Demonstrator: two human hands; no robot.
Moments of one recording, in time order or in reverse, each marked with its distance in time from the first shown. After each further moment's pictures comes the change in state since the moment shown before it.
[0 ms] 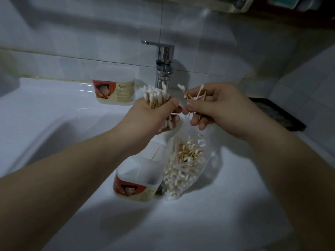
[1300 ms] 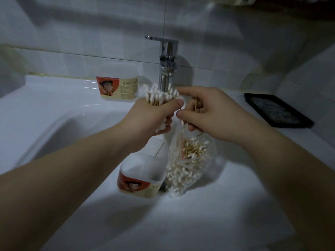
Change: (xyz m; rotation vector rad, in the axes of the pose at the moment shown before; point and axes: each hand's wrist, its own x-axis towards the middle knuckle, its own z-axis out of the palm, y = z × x) left_hand 0.003 -0.005 -0.006 0.059 0.036 -0.046; right_hand -0.004 0.004 0.019 -0.503 -0.082 -0.135
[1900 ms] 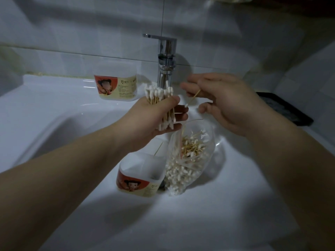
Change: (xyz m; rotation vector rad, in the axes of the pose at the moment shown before) left_hand -0.003 0.002 0.002 -0.181 -0.120 -0.066; right_hand 0.008 -0.003 -0.014 0.636 0.182 0.248
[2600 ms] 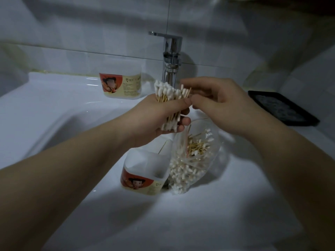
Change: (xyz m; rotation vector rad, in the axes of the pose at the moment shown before) left_hand -0.002 0.006 -0.004 0.067 -0.141 -0.007; right_hand -0.002 0.014 0.001 -0.542 -0.121 -0.324
